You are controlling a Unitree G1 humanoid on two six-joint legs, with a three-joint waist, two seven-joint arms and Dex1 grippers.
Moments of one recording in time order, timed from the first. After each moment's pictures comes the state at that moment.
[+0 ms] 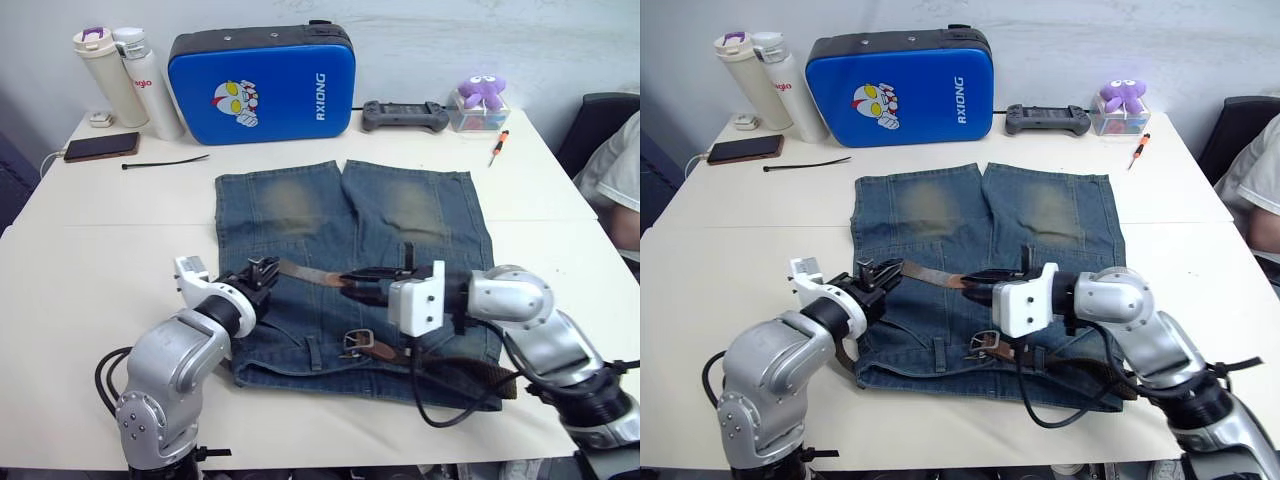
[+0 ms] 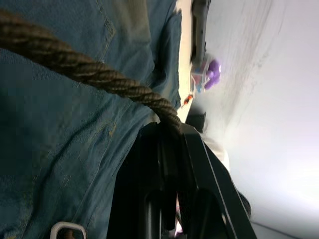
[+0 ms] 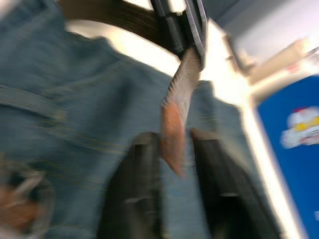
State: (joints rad) left arm -0.08 0.13 0.16 -0.74 -1.97 0.38 1.18; right arm -0.40 -0.78 0.20 -0.41 0.22 0.04 1.02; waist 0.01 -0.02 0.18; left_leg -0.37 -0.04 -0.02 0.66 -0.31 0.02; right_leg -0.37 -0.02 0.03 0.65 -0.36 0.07
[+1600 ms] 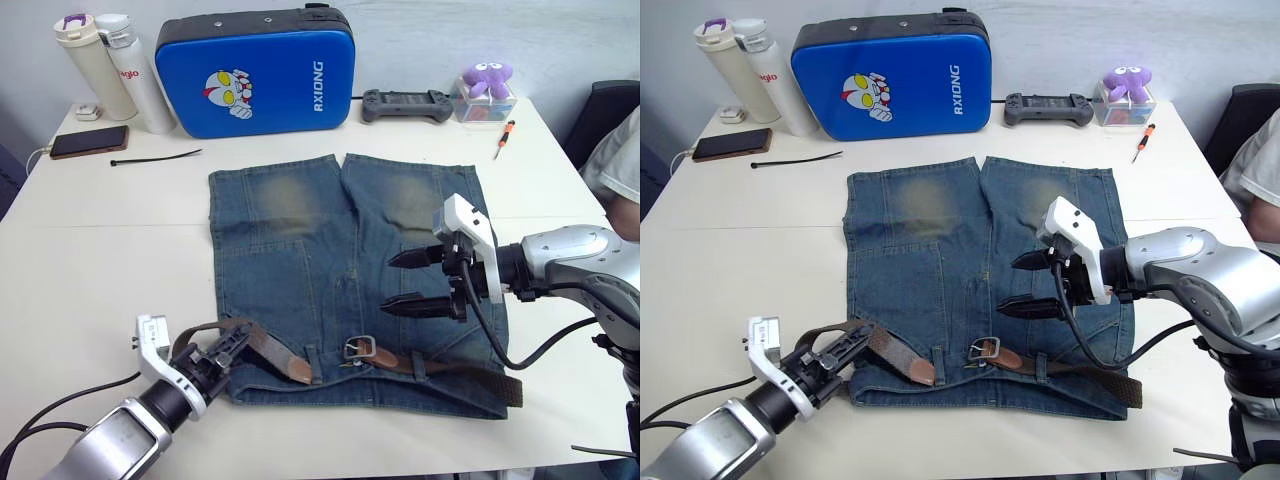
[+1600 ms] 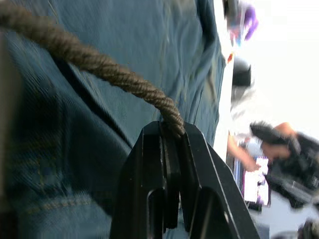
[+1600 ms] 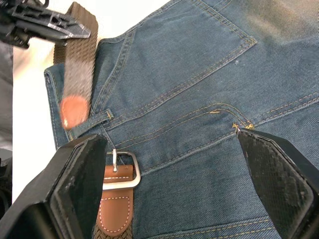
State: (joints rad) left arm 0.49 0.64 0.12 -0.86 -1.91 0.43 0.50; right arm -0.61 -0.94 0.07 -0.43 0.78 1.07 0.96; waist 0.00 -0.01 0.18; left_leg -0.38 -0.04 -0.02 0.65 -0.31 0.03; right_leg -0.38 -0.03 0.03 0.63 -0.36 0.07
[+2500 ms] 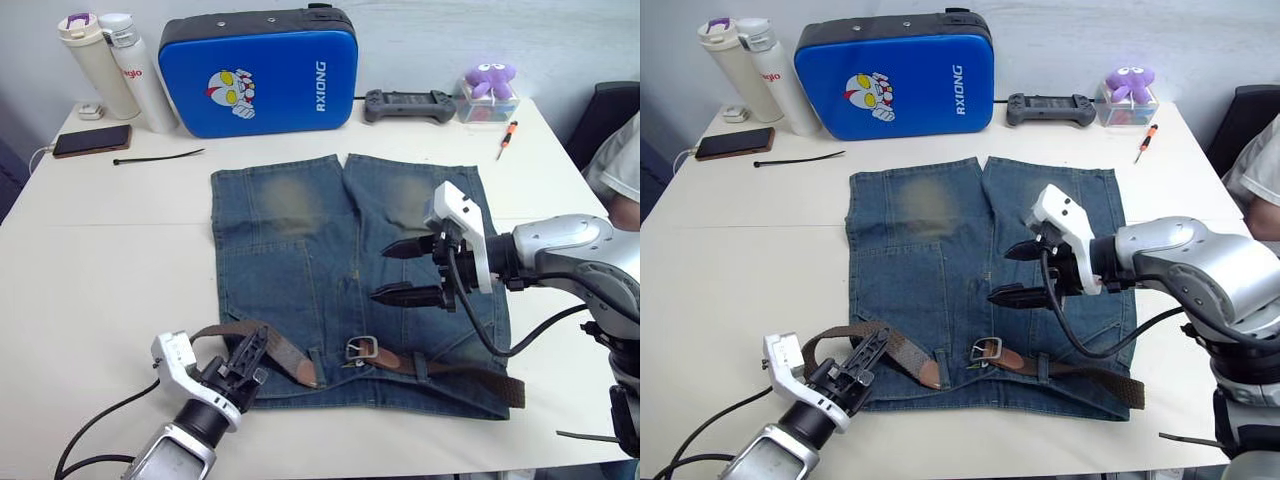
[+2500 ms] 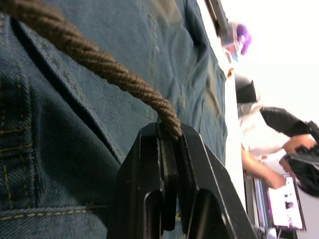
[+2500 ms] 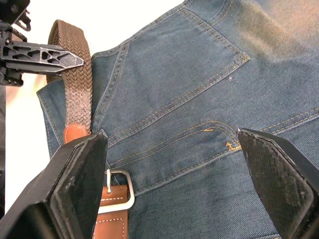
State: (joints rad) left arm 0.60 0.34 -0.08 -0.92 -1.39 0.34 0.45; right arm -0.71 -0.87 0.08 -0.43 0.78 1.17 0.91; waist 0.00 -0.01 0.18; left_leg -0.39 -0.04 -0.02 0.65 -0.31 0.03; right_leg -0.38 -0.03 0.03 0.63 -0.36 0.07
